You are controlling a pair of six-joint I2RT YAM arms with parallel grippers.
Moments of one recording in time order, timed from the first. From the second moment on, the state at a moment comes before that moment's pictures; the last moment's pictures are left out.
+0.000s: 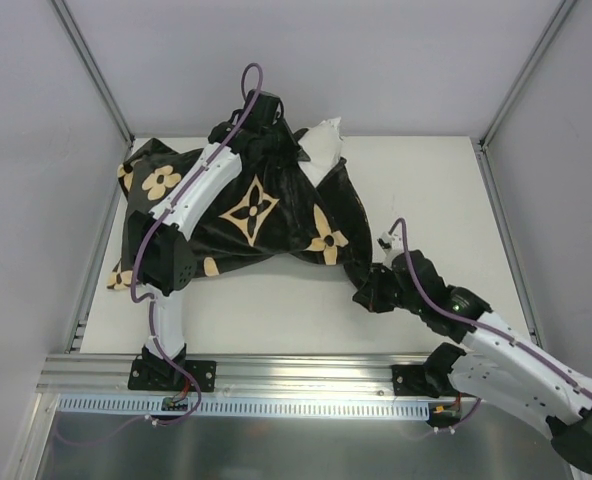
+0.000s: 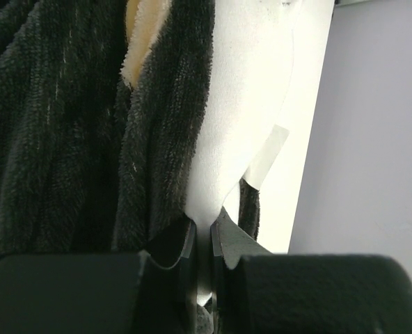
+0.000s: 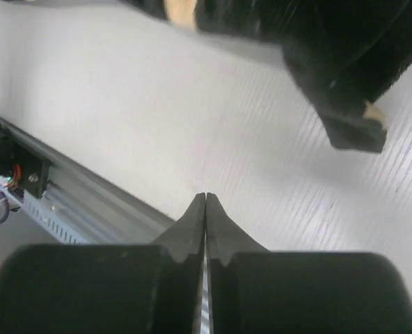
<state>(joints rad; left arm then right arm) -0.48 1.99 2.02 -0.70 0.19 -0.91 0.73 0.81 0.60 -0.51 -0.08 0.61</state>
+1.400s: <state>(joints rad) -0.44 1.91 1.94 -0.71 0.30 -0.95 0.85 0.86 0.59 -0.38 0.03 0.66</state>
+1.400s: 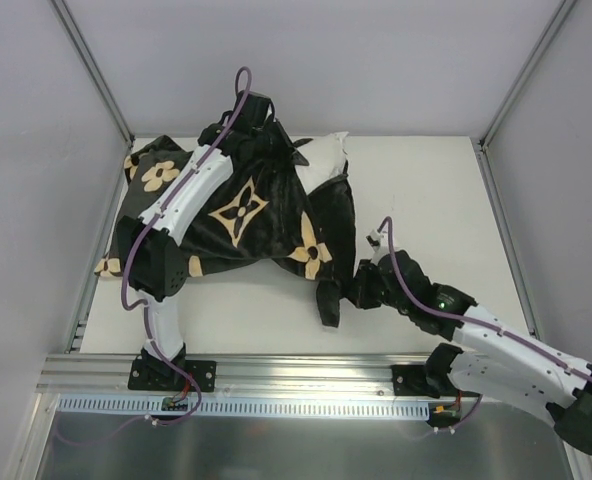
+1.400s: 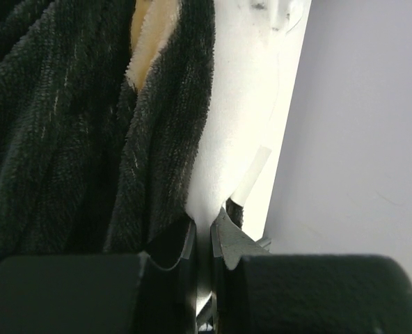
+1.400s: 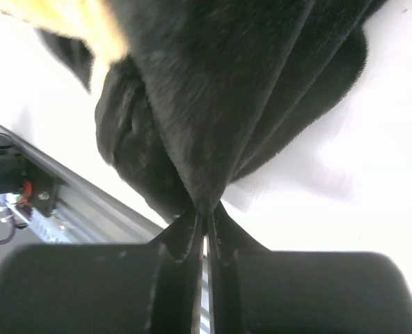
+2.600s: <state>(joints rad) -0.30 1.83 1.89 -0.80 0.37 -1.04 1.30 0.56 0.42 -0.61 0.49 1.25</state>
